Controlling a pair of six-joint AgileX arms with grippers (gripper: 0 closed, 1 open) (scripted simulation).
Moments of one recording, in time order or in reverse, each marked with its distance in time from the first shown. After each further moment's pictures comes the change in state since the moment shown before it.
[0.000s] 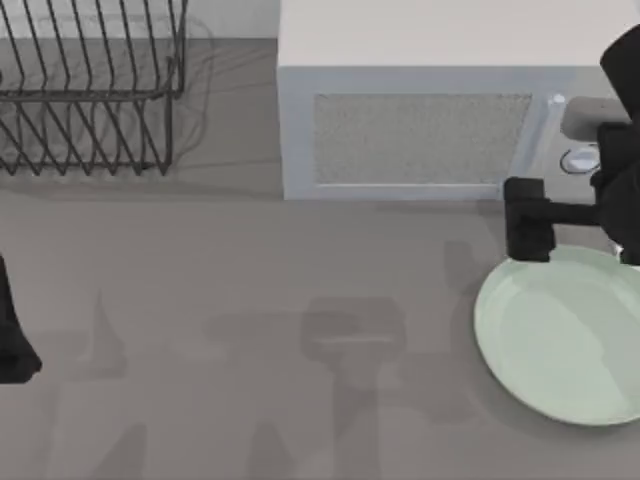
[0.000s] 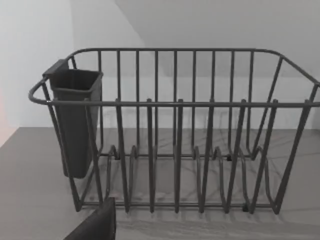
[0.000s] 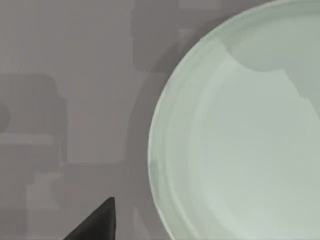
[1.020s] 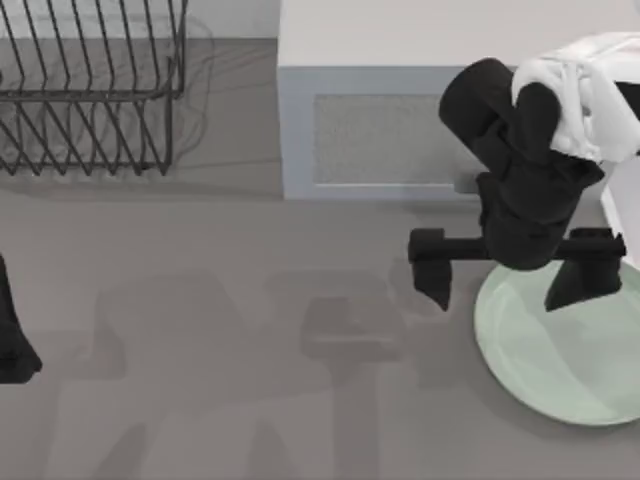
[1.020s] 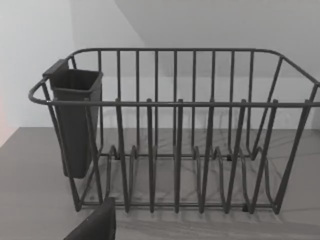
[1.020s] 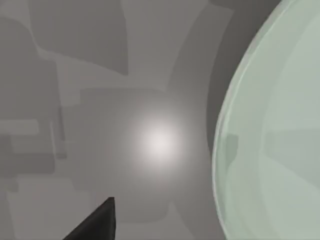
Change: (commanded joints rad) left arm 0.000 0.000 0.000 0.000 0.000 0.000; right arm 0.110 0.460 0.258 -0.165 0.000 0.116
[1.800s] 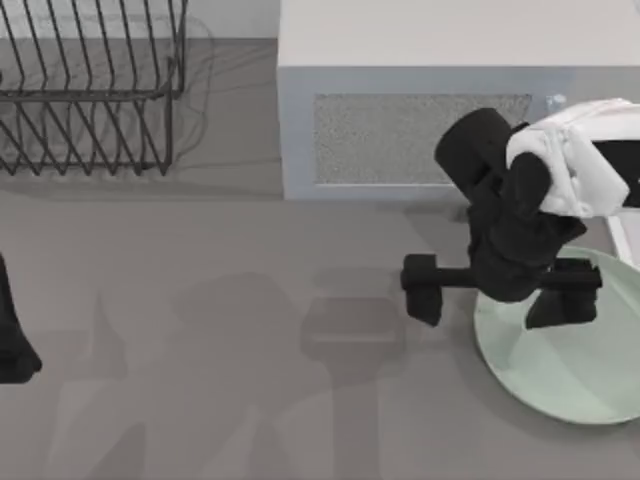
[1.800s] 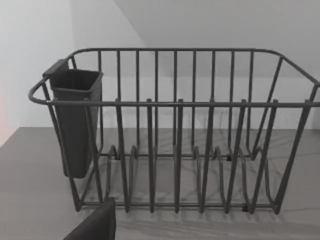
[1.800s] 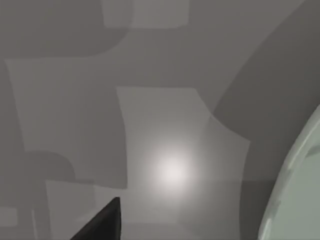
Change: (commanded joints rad) left arm 0.000 0.000 0.000 0.000 0.000 0.000; right arm 0.006 0.127 -0.164 0.297 0.001 0.005
